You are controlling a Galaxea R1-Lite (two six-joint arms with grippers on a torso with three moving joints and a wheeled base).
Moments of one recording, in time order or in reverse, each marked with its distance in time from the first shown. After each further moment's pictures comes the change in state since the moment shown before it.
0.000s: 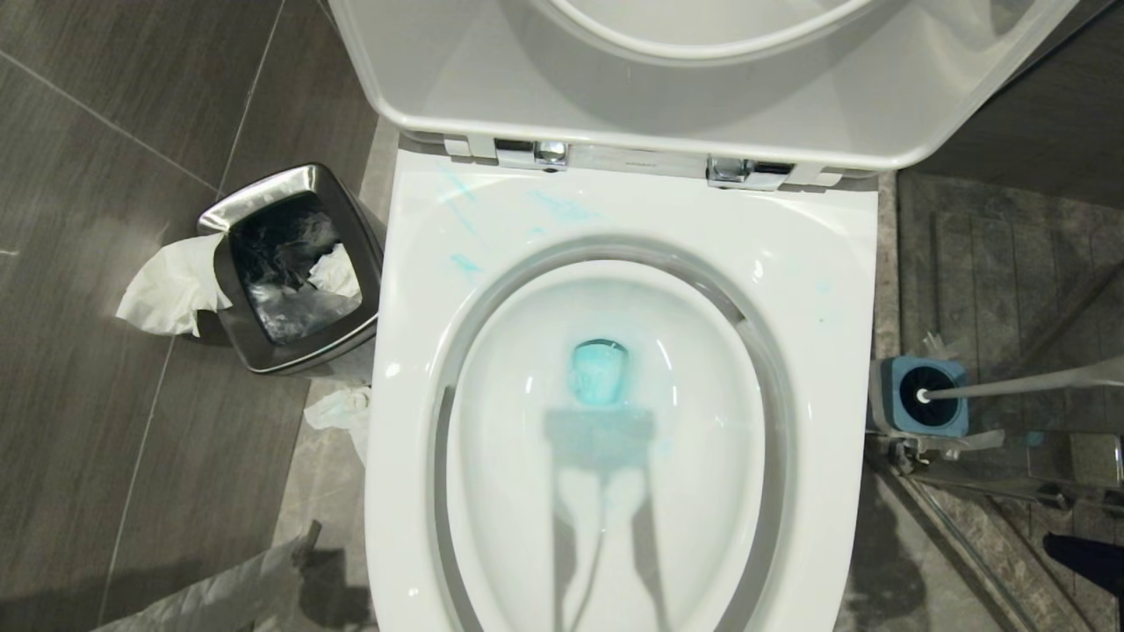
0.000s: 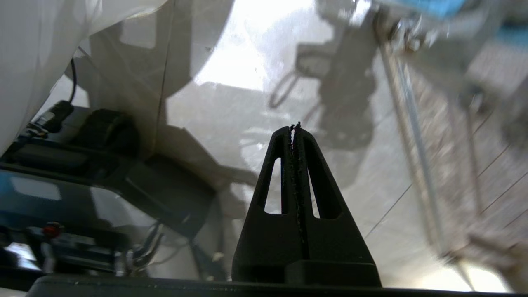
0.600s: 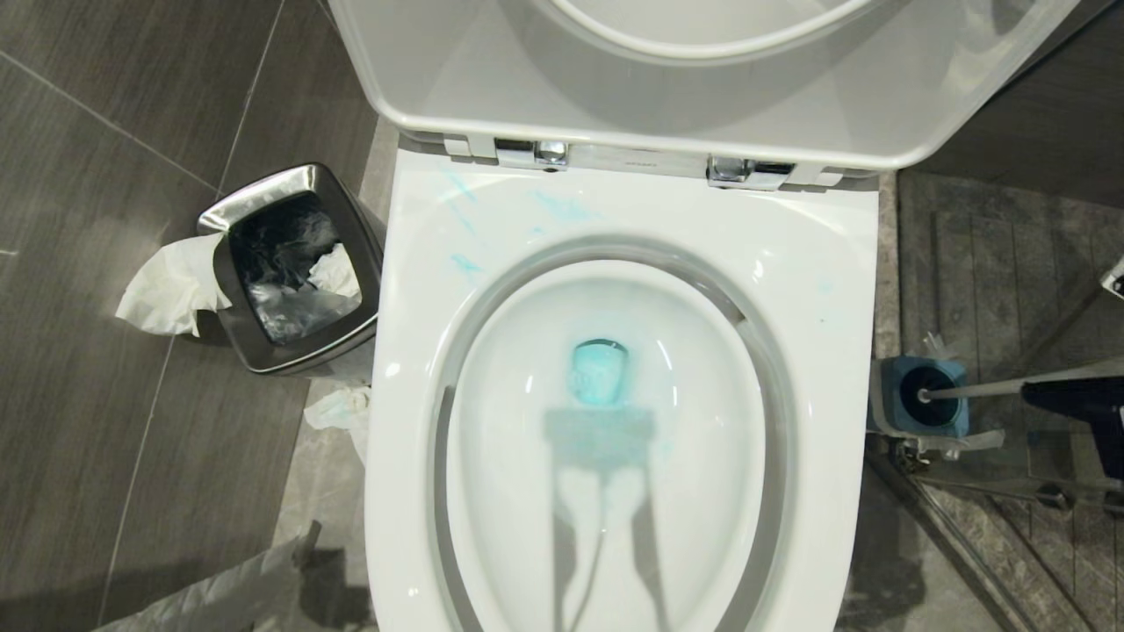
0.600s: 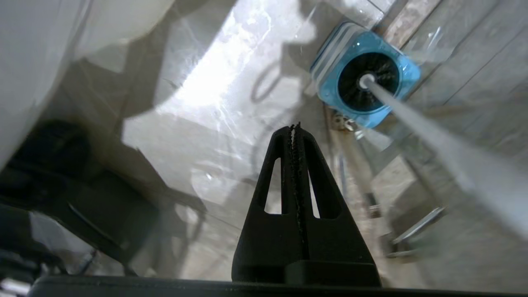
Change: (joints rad) left arm 0.000 0.000 0.000 0.000 0.000 0.000; right arm 0.001 0.271 -0.497 0.216 -0.007 -0.228
